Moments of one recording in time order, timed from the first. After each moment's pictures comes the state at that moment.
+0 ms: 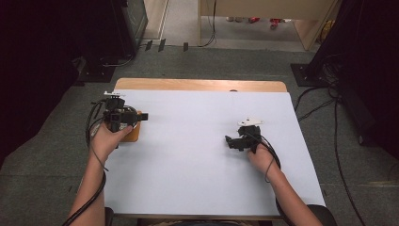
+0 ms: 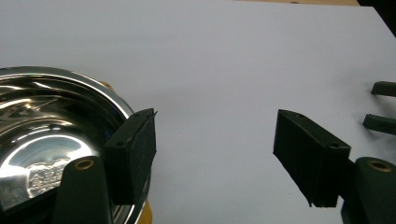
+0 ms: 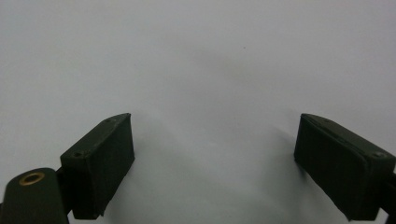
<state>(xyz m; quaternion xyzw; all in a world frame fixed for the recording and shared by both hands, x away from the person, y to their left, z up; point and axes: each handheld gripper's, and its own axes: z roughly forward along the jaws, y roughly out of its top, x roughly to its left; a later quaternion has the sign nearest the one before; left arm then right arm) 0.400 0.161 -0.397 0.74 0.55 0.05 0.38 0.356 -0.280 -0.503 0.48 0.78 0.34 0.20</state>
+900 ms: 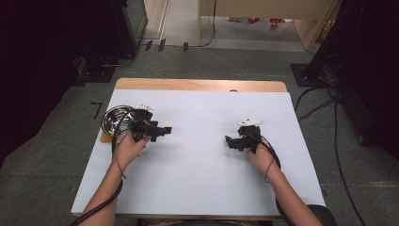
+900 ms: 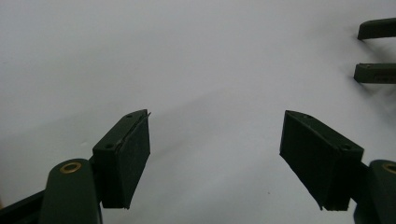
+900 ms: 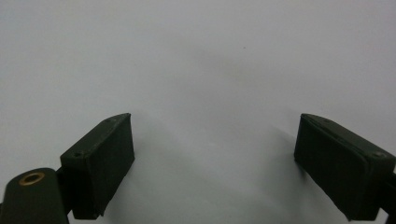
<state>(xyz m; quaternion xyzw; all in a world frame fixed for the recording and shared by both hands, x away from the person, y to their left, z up) 0.391 0.094 -0.447 0.80 0.46 0.04 0.38 0.356 -0.279 -0.503 0.48 0.78 0.34 0.20</state>
